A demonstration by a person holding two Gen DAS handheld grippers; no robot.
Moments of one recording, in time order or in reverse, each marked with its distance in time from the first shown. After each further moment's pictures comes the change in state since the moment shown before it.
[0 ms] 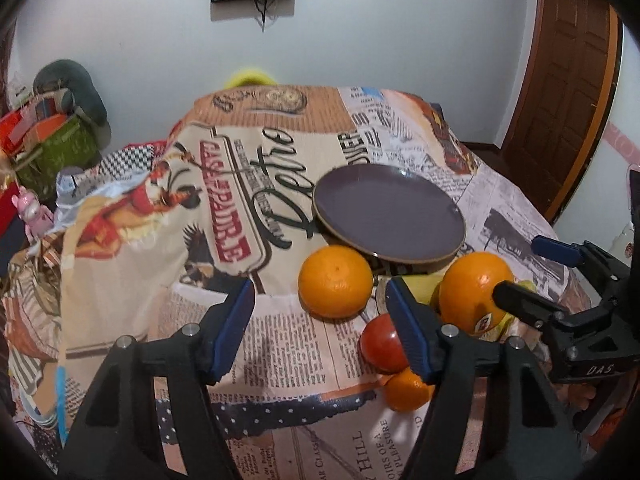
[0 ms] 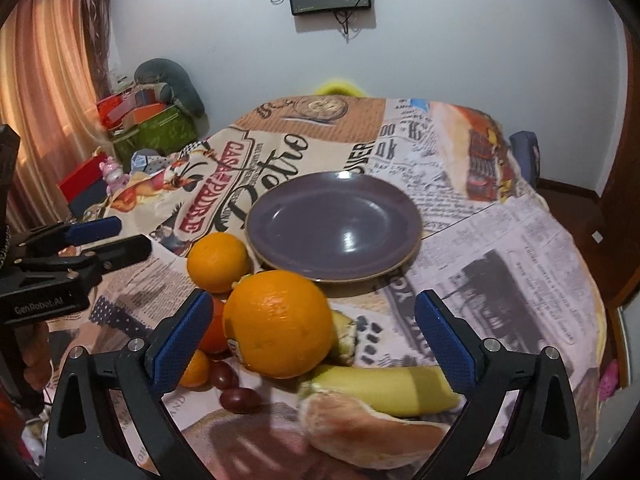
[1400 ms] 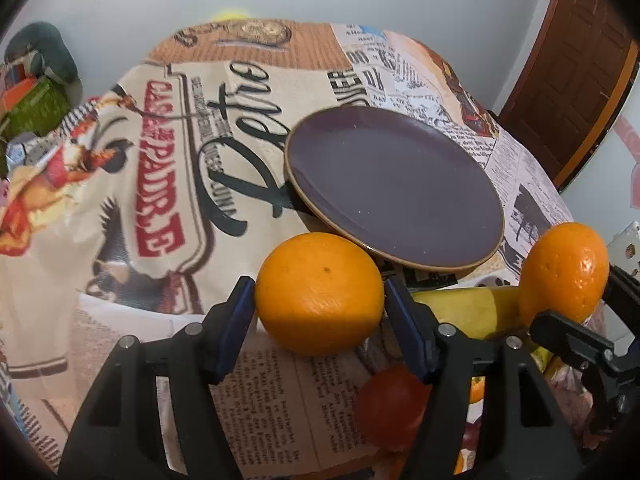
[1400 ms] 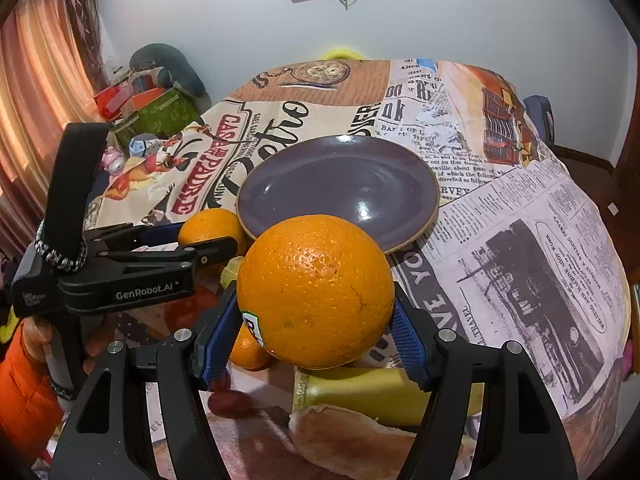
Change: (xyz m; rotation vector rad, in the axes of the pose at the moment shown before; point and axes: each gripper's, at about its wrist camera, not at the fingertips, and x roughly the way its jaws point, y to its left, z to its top) left arm 0.108 -0.001 0.015 -0.038 0.201 -0.074; right arm 0.027 -0.020 0.001 0.065 0.095 0.041
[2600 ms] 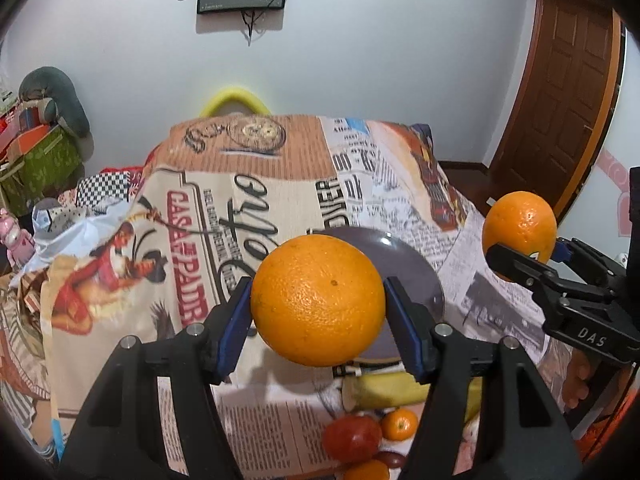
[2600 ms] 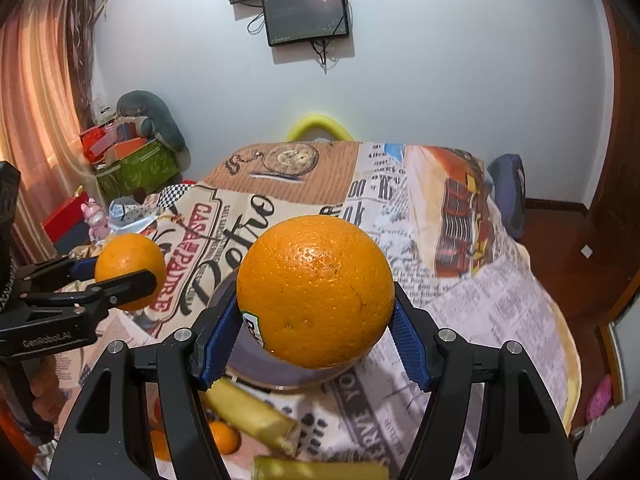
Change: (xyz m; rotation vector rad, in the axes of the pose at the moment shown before) left arm -0.102 -0.022 0.057 0.030 -0.251 0.017; right arm -0.036 -0.020 0.080 -0.032 -0.209 -0.100
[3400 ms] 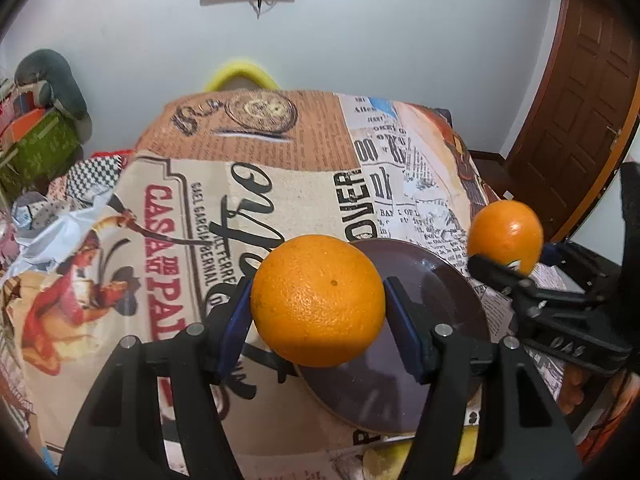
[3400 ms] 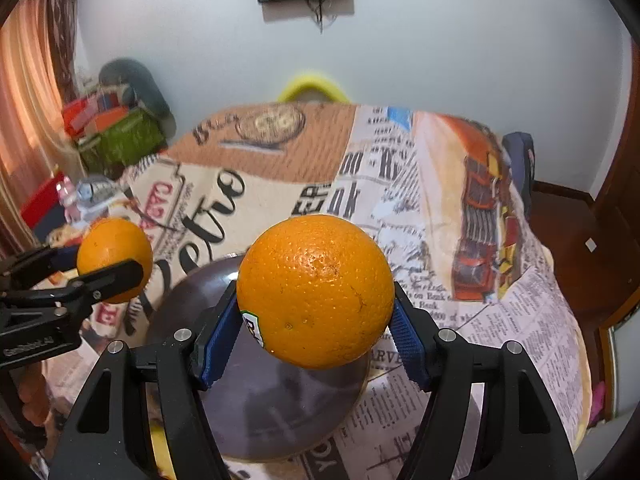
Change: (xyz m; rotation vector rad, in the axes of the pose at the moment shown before) left arm 0.097 0.018 0.027 -0.041 0.100 0.023; right arm 0.099 -0.019 0.012 -0.034 0.188 -0.009
